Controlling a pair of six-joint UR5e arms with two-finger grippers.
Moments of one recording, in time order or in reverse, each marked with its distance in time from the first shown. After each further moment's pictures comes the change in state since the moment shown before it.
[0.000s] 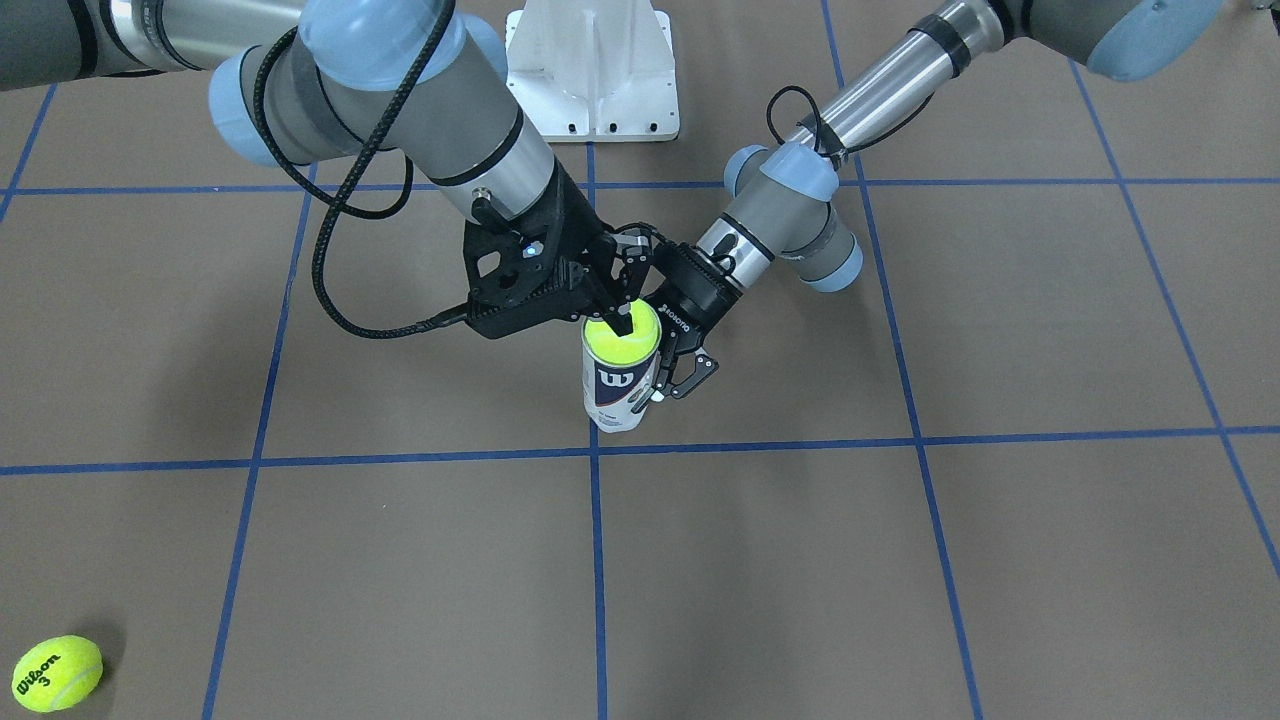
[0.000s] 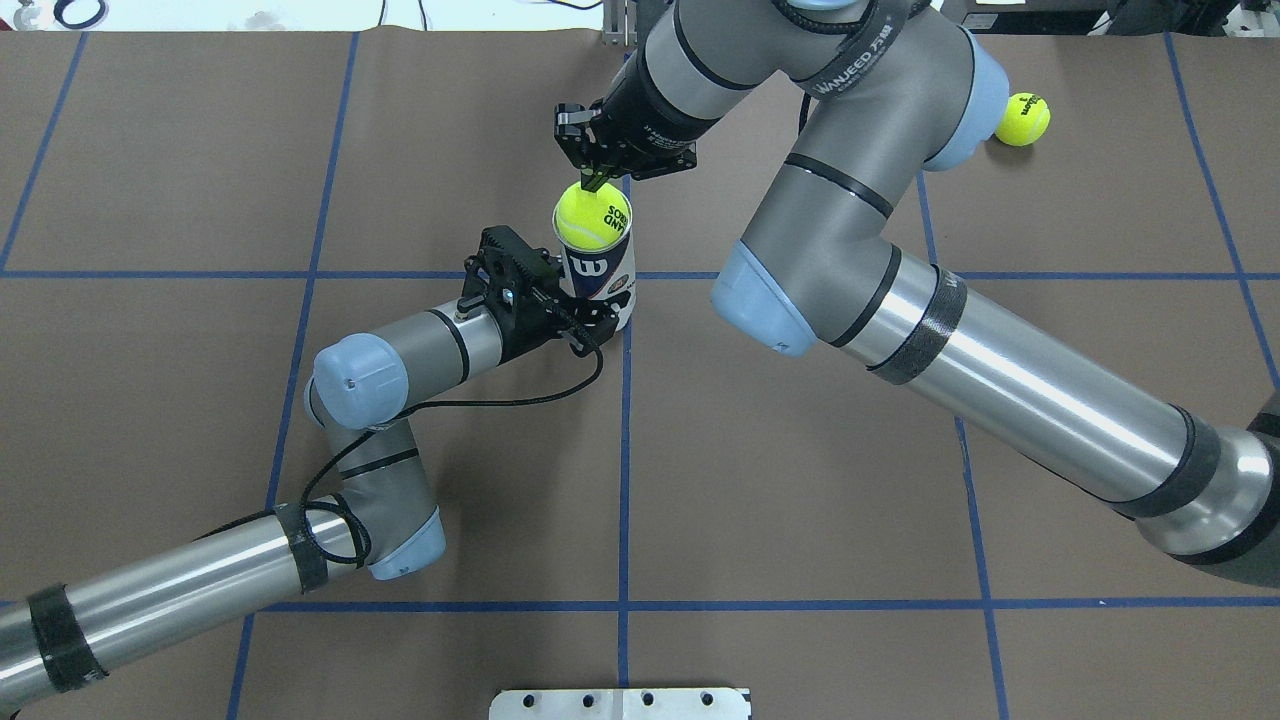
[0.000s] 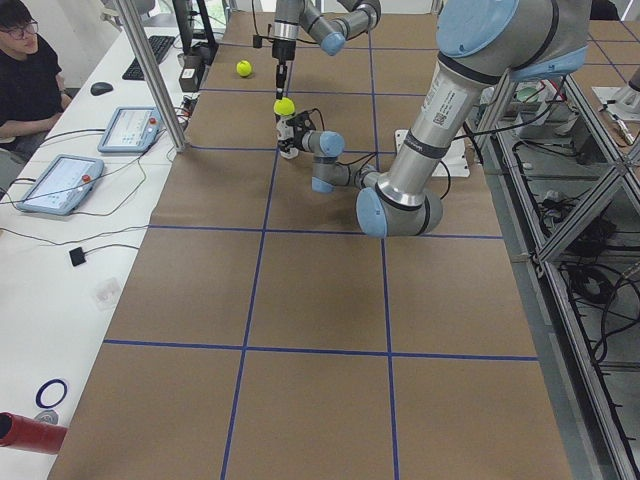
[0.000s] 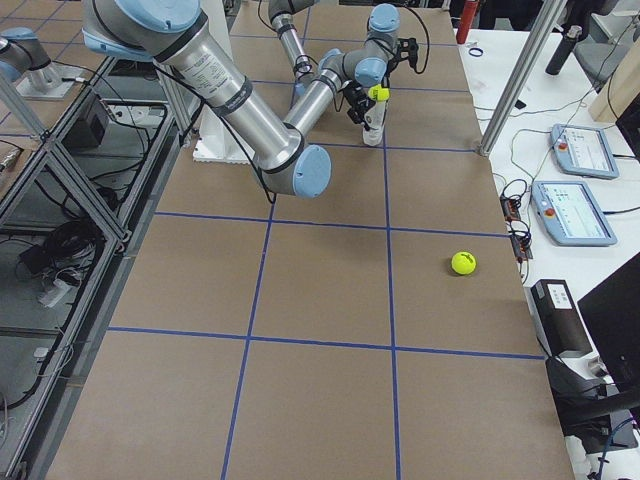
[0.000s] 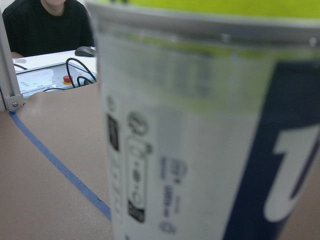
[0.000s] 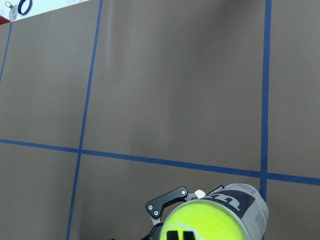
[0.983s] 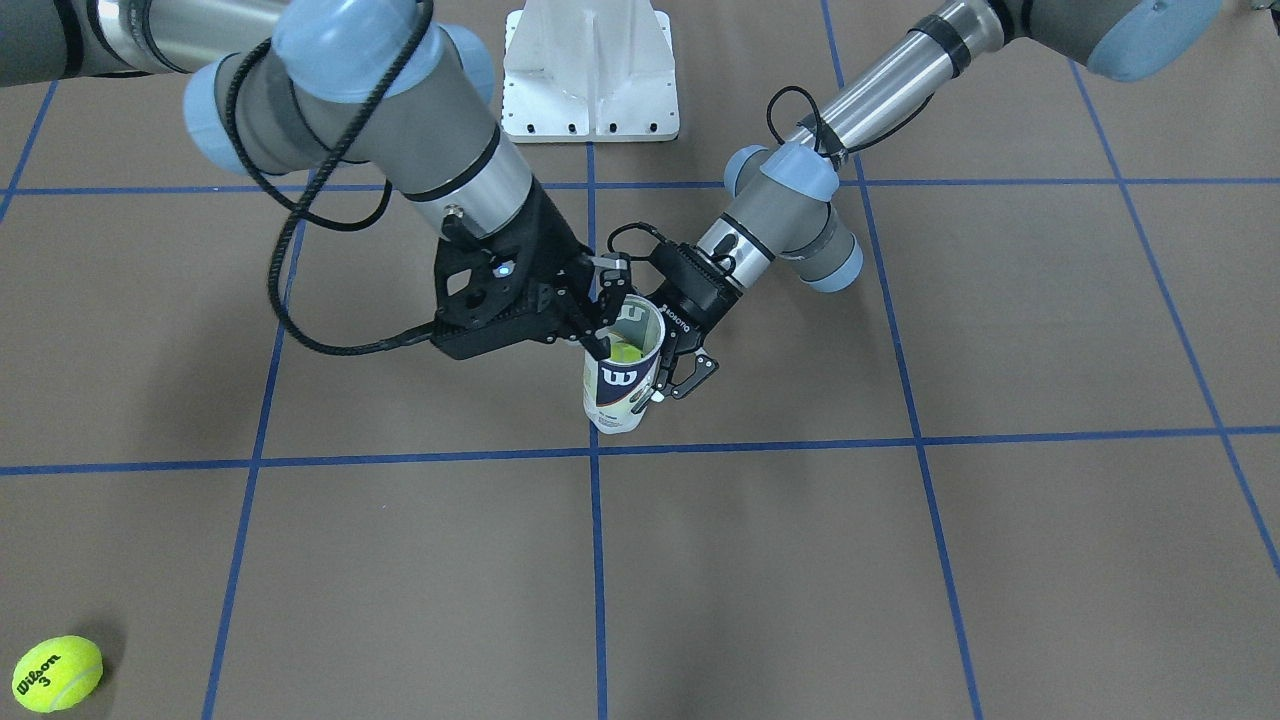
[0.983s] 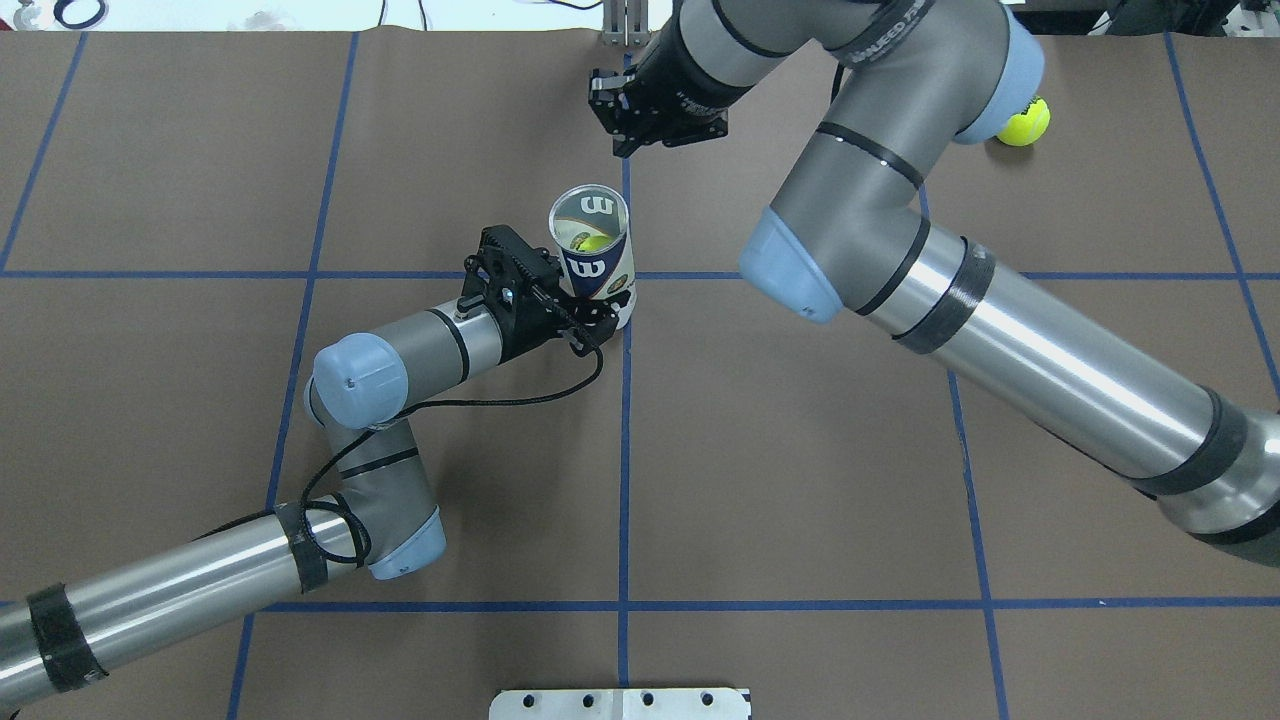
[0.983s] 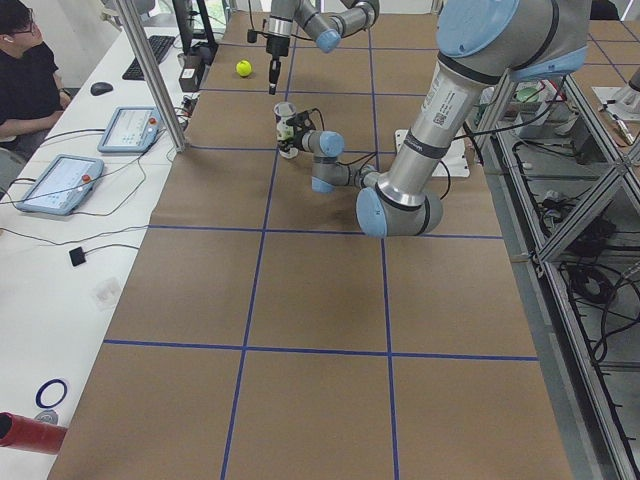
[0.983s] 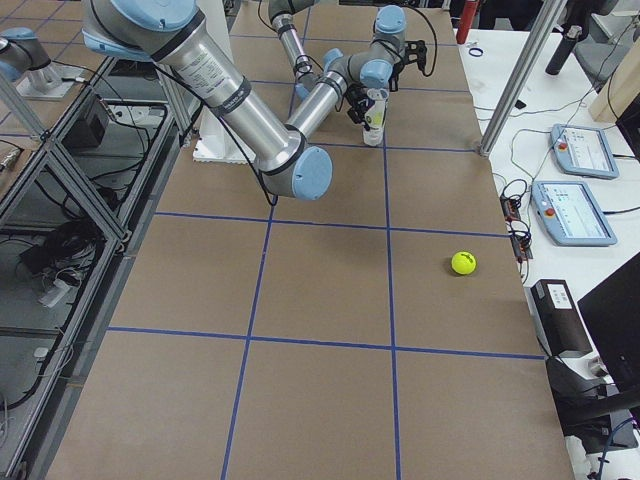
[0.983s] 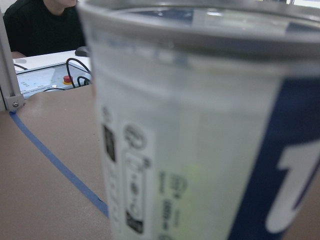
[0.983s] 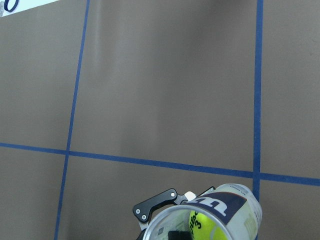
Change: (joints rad) left arm -0.001 0.000 -0.001 0.000 0.000 -0.001; right arm 0.091 -0.030 -0.006 0.000 0.001 -0.032
